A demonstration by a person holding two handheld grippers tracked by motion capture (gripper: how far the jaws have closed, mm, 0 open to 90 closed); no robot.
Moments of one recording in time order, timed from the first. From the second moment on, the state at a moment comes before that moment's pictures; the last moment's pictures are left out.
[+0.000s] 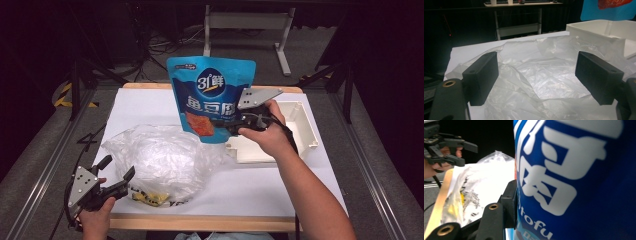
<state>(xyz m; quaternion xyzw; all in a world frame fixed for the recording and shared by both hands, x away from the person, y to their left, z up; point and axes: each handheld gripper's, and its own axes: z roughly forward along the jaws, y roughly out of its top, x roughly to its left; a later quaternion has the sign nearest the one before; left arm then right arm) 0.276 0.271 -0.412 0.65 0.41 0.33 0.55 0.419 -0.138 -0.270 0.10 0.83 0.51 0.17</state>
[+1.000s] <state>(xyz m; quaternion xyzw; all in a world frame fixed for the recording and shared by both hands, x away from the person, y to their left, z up) 0.277 0.271 -0.413 0.65 0.41 0.33 0.54 0.438 -0.248 -0.263 0.21 0.82 0.49 0.22</state>
